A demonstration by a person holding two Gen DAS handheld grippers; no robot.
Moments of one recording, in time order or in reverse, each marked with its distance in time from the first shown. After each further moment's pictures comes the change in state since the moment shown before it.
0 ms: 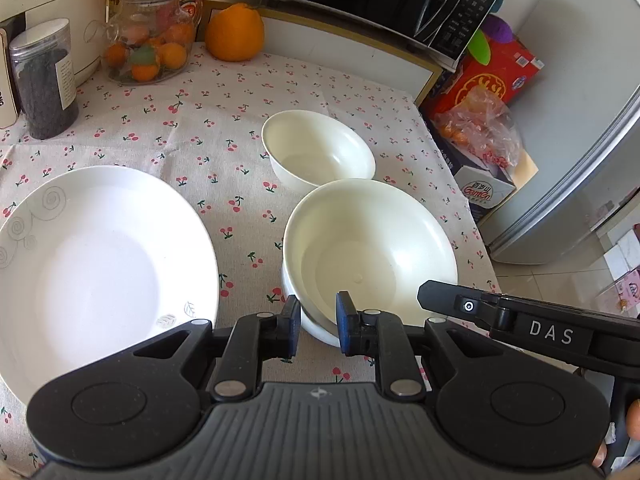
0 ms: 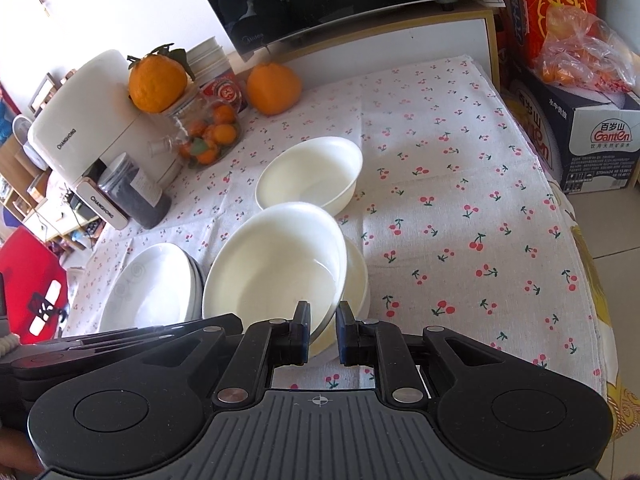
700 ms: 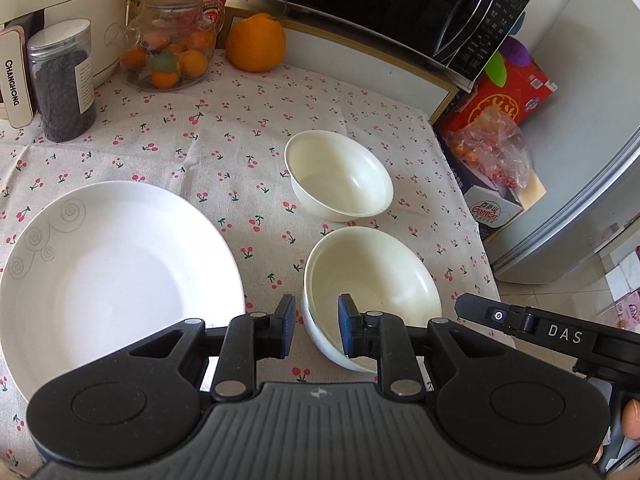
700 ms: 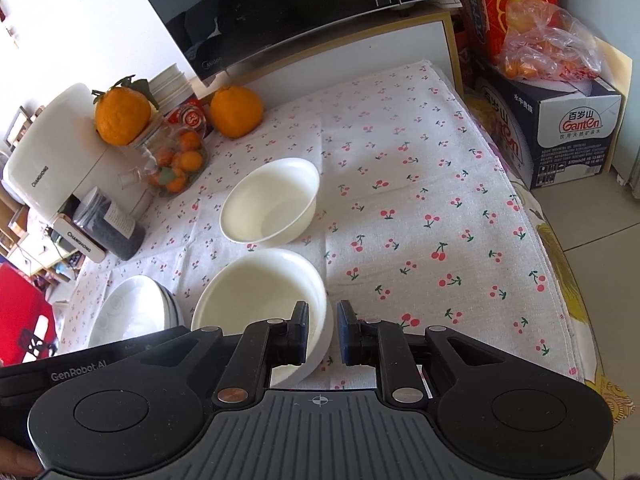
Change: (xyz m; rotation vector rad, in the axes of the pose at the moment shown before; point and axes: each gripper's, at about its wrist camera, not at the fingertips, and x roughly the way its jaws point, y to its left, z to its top) left arm -0.007 0.012 0.014 -0.053 -0.023 0.013; right arm -0.005 -0.022 0.009 0.099 -0.039 -0.064
